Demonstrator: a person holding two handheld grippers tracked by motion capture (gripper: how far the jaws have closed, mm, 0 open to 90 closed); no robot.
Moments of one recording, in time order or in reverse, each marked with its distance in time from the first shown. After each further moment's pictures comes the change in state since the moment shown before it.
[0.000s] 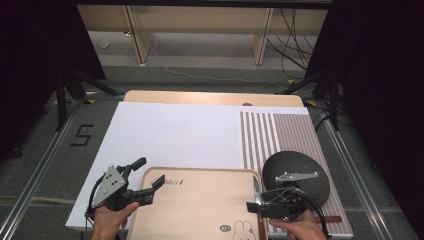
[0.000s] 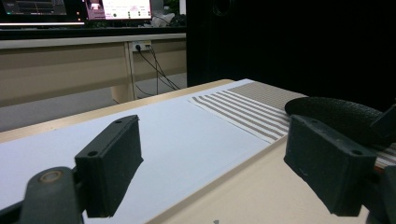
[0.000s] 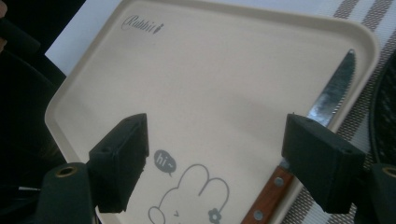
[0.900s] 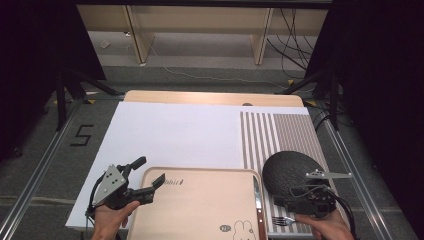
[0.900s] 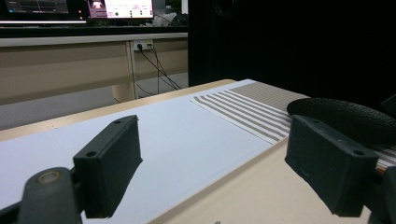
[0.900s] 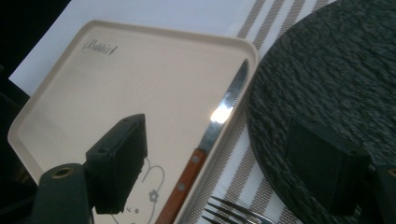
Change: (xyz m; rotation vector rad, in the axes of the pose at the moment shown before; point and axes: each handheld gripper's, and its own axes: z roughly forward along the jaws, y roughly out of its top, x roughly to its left) left arm 0.002 0.000 0.002 0.003 0.007 -0.009; right arm -0.038 -0.008 -0.049 -0.081 -0.110 0.047
